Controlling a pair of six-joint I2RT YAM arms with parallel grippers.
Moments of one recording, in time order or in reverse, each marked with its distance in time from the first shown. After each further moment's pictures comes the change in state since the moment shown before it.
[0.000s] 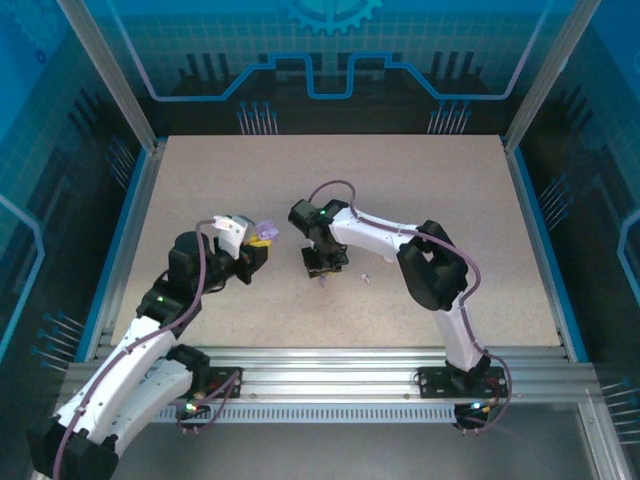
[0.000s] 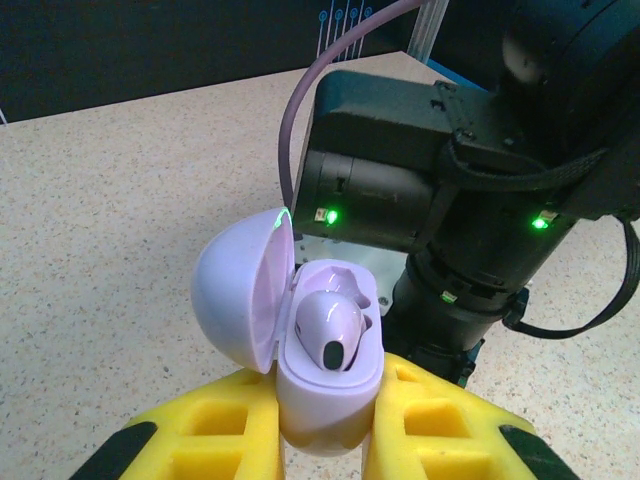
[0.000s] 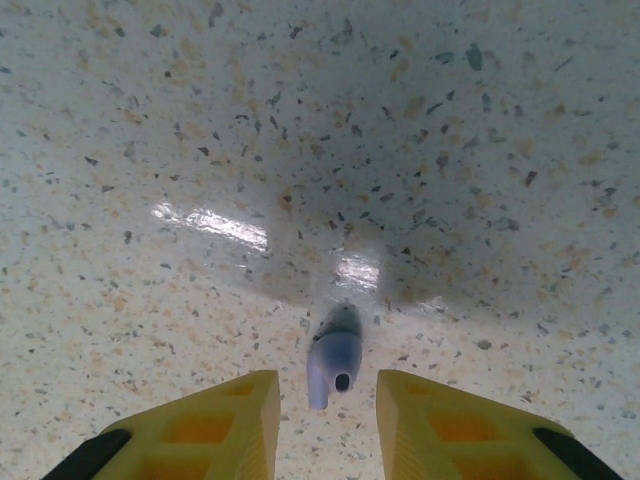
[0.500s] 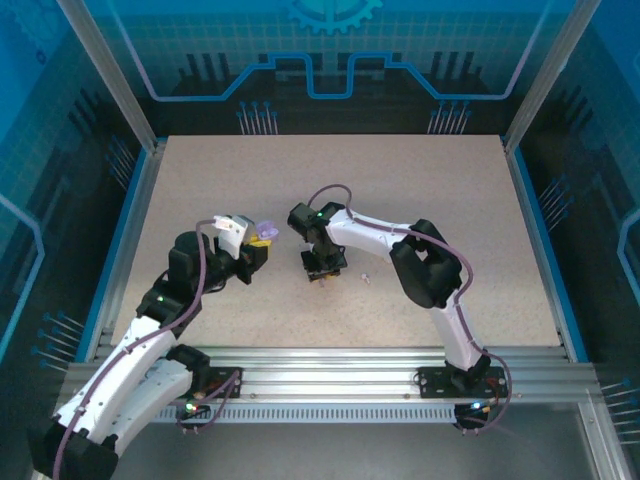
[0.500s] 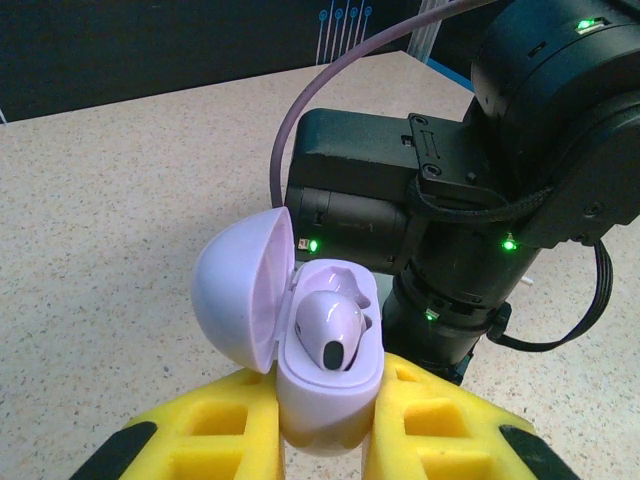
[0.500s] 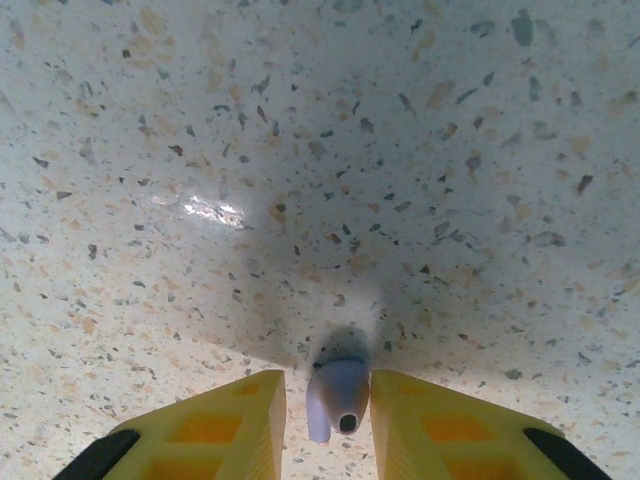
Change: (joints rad) left arm 0.000 0.001 0.000 0.000 0.000 0.000; right arm 0.000 0.040 0.006 -0.002 -0.023 0.001
